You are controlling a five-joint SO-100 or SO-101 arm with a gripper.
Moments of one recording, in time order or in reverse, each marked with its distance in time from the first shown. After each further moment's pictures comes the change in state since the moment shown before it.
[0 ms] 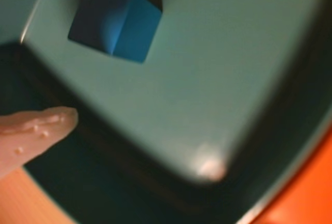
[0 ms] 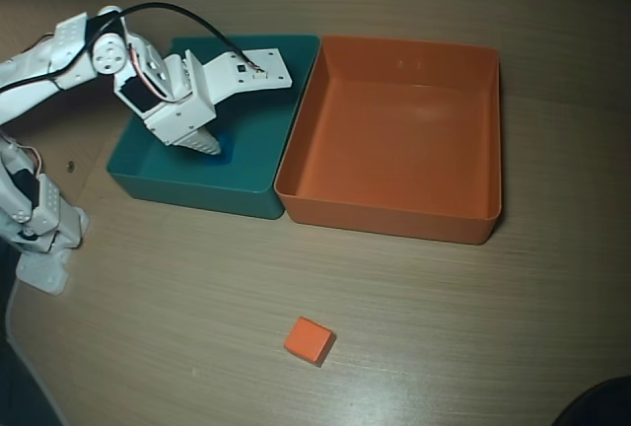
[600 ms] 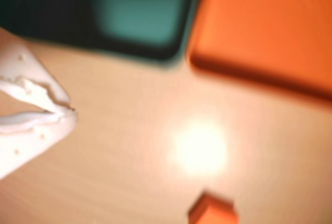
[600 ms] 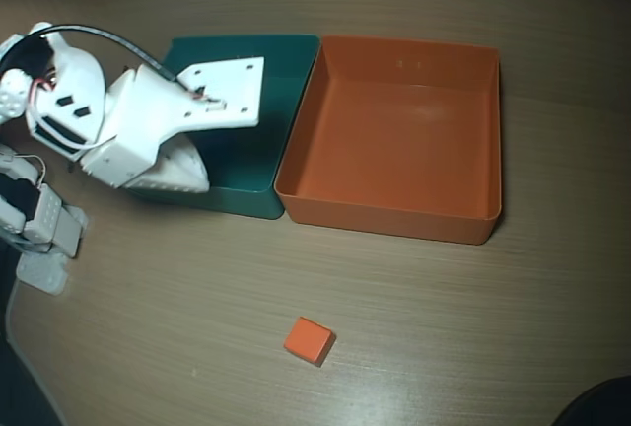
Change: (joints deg) arm 21.1 14.9 0.0 0.0 -0.4
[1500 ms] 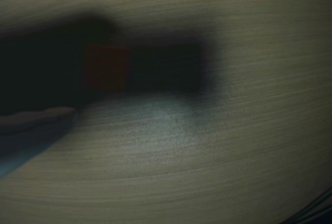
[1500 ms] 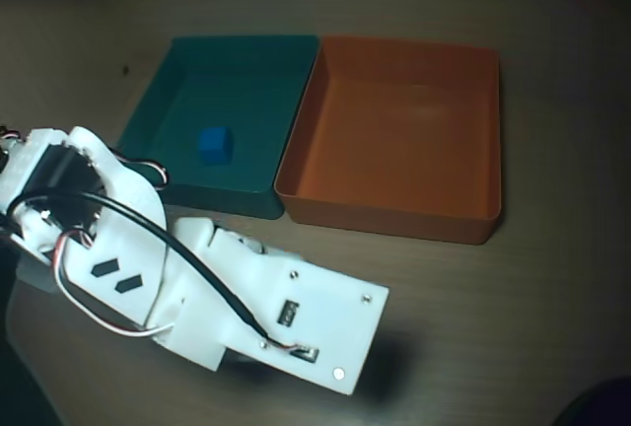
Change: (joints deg) arm 20.7 -44.1 -47.9 0.0 0.0
